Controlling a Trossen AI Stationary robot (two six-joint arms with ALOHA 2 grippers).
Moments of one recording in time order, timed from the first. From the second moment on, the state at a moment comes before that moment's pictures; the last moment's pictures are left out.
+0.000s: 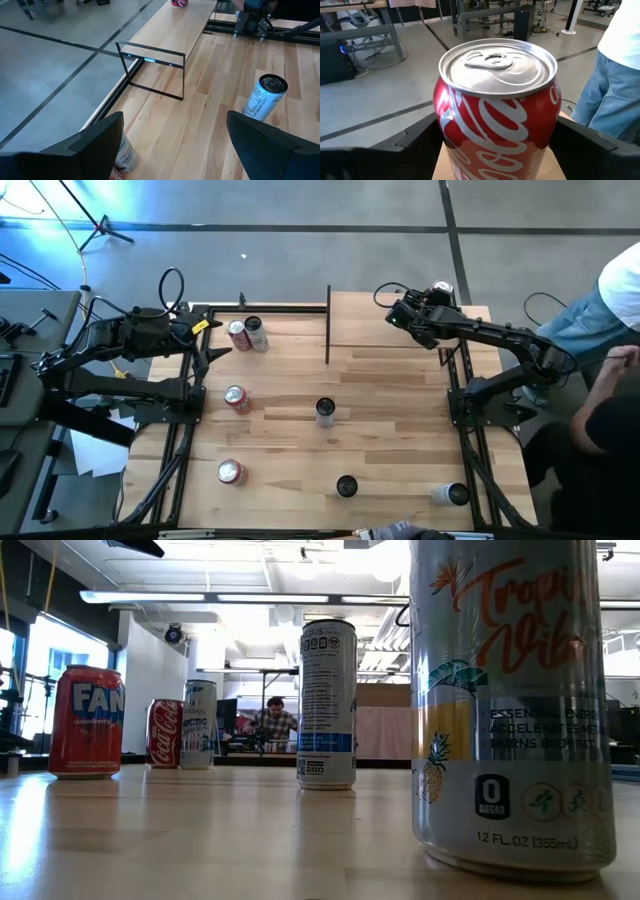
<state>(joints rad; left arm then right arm) 0.16 0.69 1.16 -0.99 -0.30 -0.05 -0.56 1.37 0.98 -0.85 1.24 1.30</state>
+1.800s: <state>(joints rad) 0.16 0.69 1.16 -0.99 -0.30 -0.05 -0.39 1.37 0.98 -1.08 1.05 1.54</state>
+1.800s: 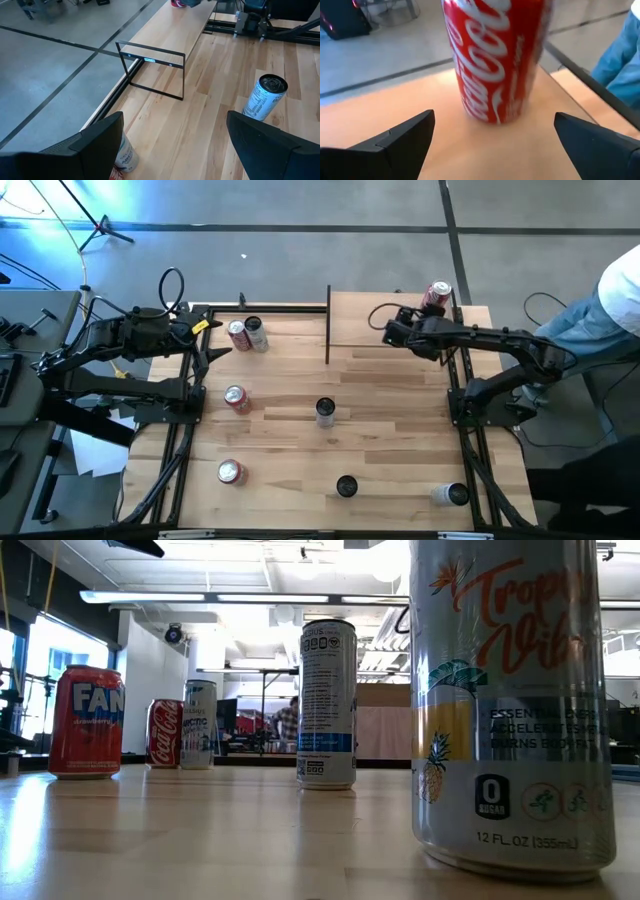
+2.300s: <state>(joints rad) 0.16 0.69 1.16 -0.99 -0.30 -0.05 -0.20 1.36 0.98 -1.33 0.81 1.58</state>
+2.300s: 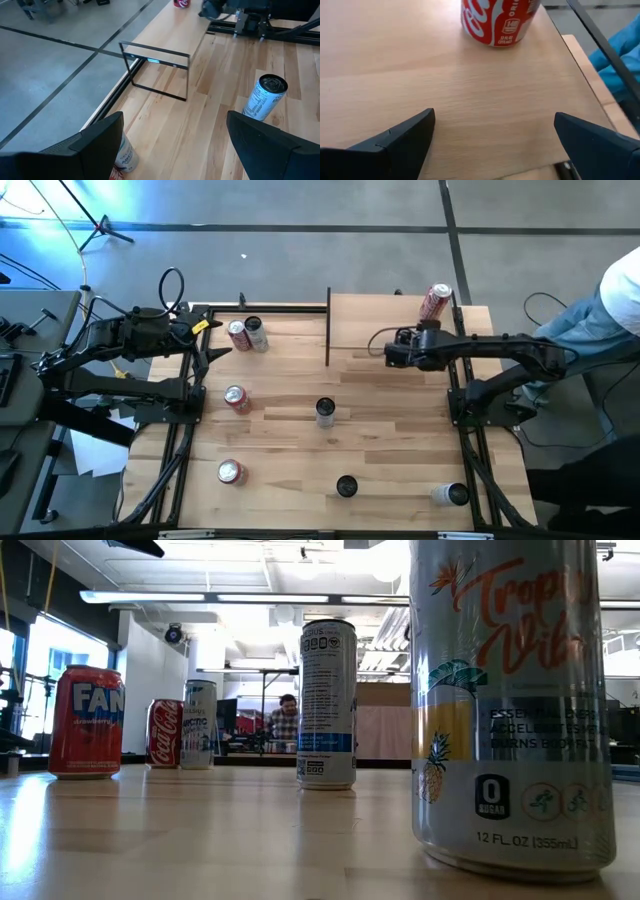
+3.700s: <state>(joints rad) 0.16 0.69 1.16 -0.99 -0.29 -0.05 0.33 1.13 0.98 -1.32 0.40 1.83</state>
